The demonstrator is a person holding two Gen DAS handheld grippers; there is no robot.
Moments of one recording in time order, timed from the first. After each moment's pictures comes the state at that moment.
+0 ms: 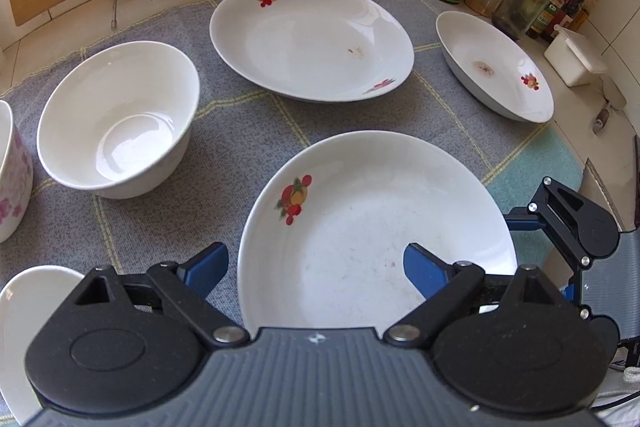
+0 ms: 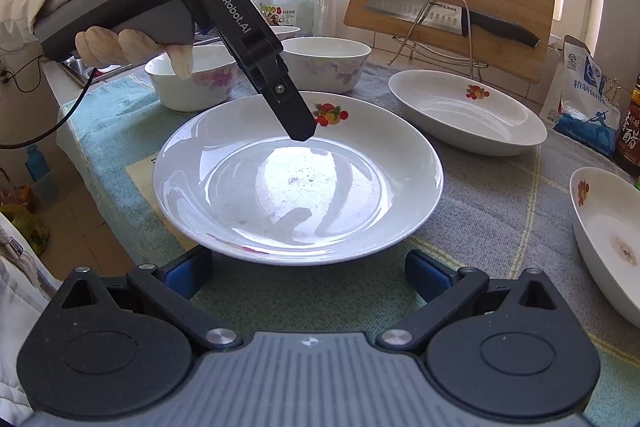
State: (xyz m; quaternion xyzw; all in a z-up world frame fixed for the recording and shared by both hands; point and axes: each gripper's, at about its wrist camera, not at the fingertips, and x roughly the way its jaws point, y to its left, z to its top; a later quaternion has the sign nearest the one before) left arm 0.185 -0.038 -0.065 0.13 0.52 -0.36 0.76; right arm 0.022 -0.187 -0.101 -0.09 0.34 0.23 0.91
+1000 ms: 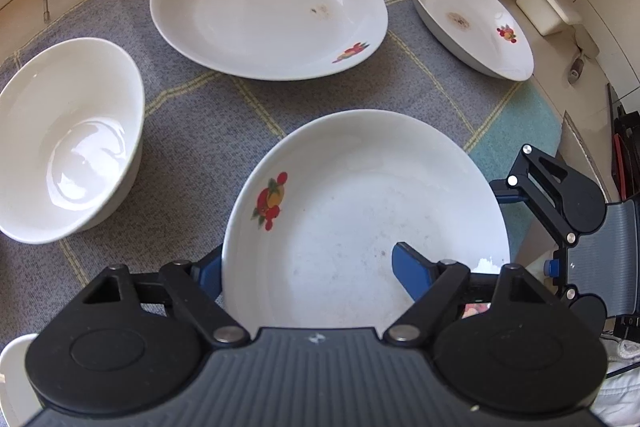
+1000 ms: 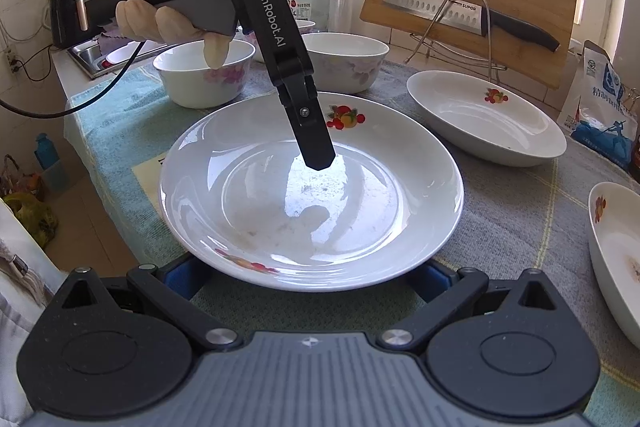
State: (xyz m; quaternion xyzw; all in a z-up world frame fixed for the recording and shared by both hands) left arm 0.210 -0.061 -0.072 0.17 0.58 -0.42 0.68; right arm 0.032 -0.177 -0.100 -0.10 0.35 0.25 0.90
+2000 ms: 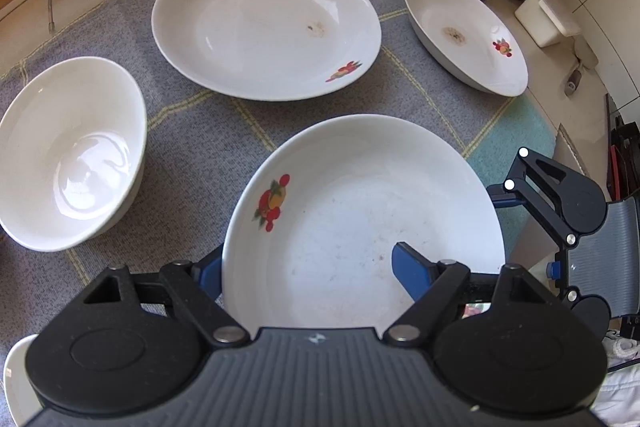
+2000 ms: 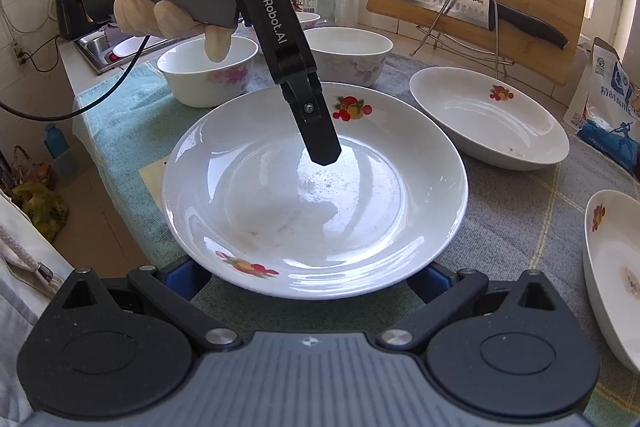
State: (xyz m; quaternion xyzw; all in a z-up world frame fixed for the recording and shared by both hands) left arm 0.211 -0.065 -0.058 0.16 0.58 -0.41 0.69; right arm 0.040 -0.183 -0.085 -0.10 0.38 0.26 0.88
